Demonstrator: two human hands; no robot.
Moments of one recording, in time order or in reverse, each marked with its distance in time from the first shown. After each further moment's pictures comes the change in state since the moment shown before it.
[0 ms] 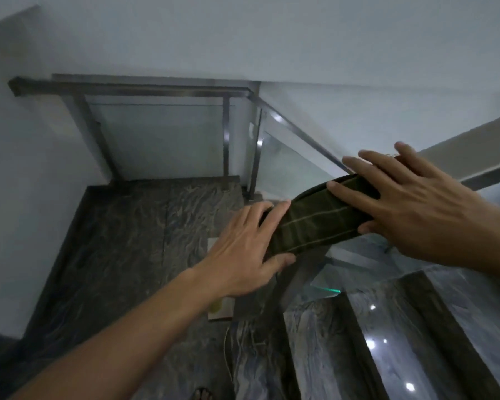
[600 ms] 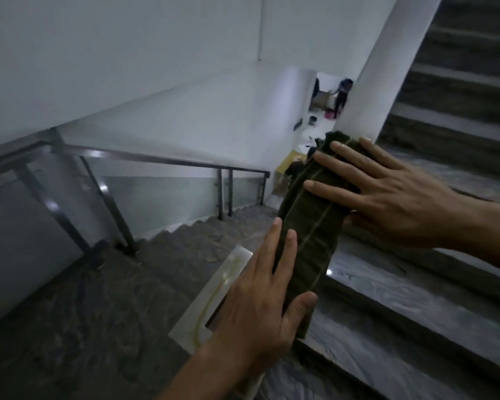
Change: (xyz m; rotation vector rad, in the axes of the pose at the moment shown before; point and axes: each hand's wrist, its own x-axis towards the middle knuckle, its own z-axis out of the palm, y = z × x) left_hand 0.037 -0.069 0.012 -0.416 -0.149 0.694; right_hand -0.002 -0.071 -0.022 0.090 -0.288 0.602
